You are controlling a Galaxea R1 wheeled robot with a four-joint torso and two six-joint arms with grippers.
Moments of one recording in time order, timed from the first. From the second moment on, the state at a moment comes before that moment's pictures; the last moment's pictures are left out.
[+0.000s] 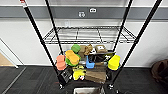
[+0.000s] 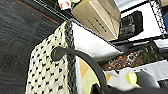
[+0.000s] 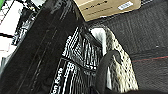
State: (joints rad) left arm 0.78 2.48 -1.75 -0.10 0.02 -0.39; right arm -0.77 2.56 -1.89 -0.09 -0.07 0.47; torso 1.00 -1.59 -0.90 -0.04
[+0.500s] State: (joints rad) left arm 0.79 2.39 -1.60 -0.10 0.01 -0.39; right arm -0.78 2.47 -1.76 -0.09 -0.06 0.47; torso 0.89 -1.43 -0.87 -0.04
